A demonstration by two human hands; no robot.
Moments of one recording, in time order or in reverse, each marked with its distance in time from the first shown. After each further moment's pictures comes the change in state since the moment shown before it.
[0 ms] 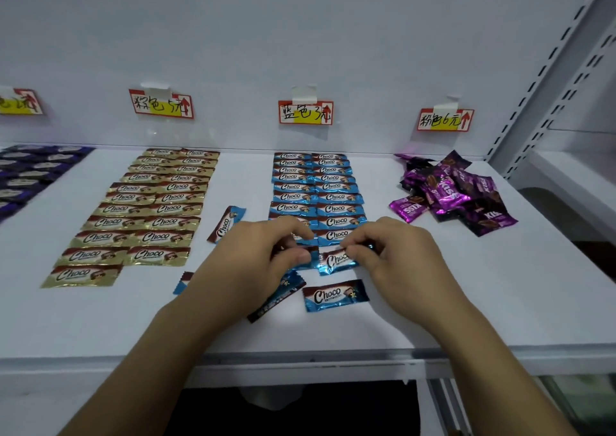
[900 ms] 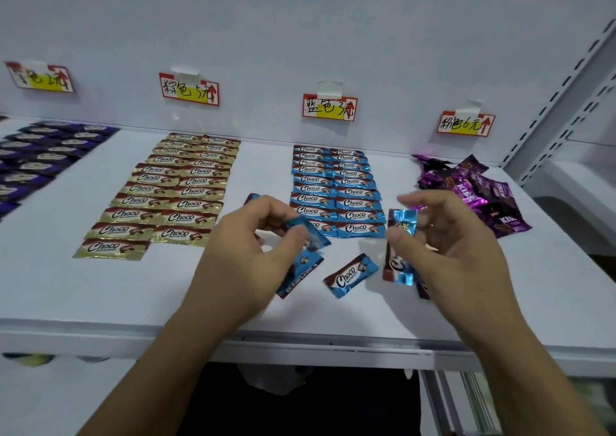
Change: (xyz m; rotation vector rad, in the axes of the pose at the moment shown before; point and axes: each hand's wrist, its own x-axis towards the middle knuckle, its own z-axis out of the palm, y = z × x) left_hand -0.035 -0.002 0.000 -0.449 0.425 -0.109; right_hand -0.026 -0.012 -0.012 0.625 0.180 -0.049
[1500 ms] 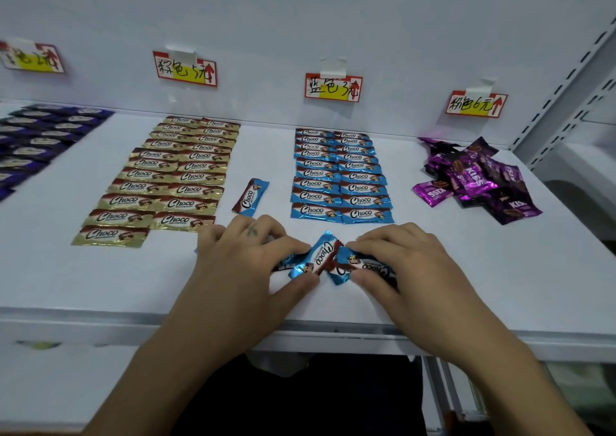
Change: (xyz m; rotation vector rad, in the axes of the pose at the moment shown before) left_hand -0.016 -0.026 -0.009 0.780 -0.239 0.297; right_hand -0.011 0.021 0.014 -0.865 -0.372 -0.201
